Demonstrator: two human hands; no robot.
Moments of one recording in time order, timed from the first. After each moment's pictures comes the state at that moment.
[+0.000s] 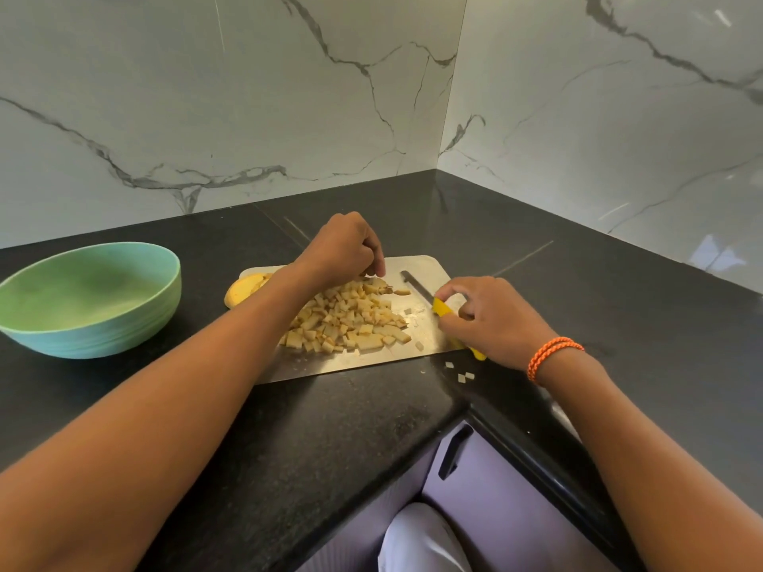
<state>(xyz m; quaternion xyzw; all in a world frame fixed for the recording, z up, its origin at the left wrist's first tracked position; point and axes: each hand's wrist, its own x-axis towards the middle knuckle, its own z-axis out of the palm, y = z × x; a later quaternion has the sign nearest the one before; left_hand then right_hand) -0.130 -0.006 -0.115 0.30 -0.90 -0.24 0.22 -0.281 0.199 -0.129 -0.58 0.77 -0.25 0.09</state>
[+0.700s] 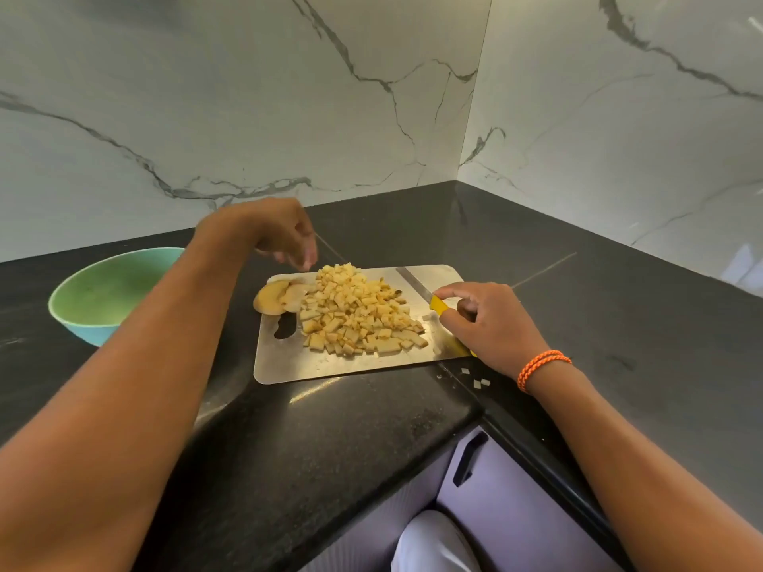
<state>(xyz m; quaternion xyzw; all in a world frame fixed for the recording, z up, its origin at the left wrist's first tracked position) -0.037 -0.067 -0.054 0.40 -0.89 -0.20 0.01 -0.266 0.188 -0.140 -0.60 0.72 -0.35 0.03</state>
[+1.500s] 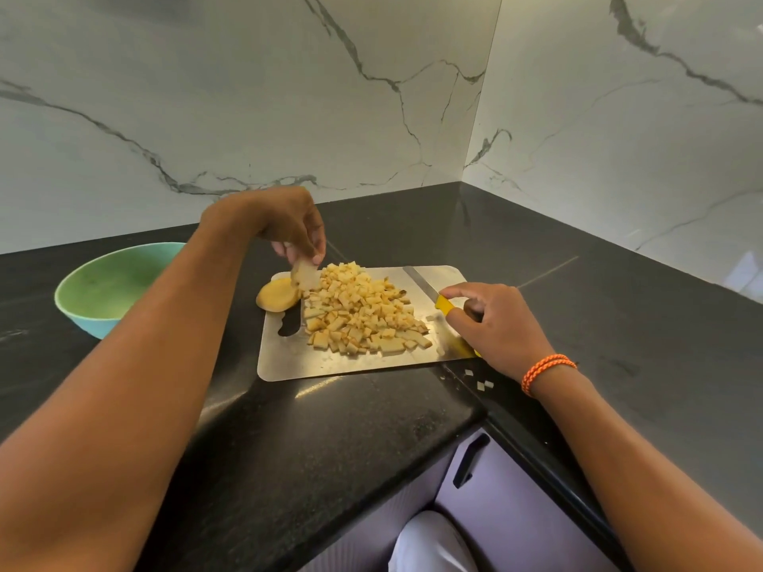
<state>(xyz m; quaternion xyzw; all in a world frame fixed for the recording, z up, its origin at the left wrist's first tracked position) -0.039 -0.061 -0.040 0.39 -0.89 -0.23 -0.01 -0.264 0.187 -0.141 -0.58 0.73 -0.36 0.02</state>
